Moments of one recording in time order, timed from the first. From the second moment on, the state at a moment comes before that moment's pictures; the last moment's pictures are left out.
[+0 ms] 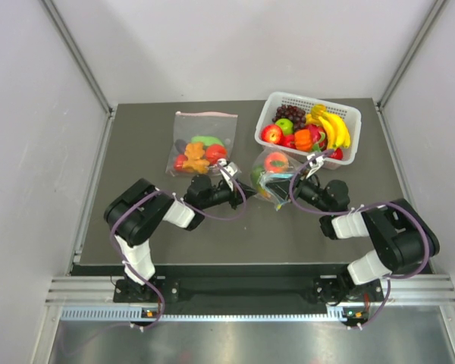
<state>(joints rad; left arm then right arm) -0.63 1.84 0.60 1.16 0.54 -0.18 0.33 1.50 0.30 1.29 -0.61 0.73</state>
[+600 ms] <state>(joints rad) -0.63 1.77 0.52 1.05 0.38 -0.19 0.33 1.60 0.31 1.29 -0.64 0.68</state>
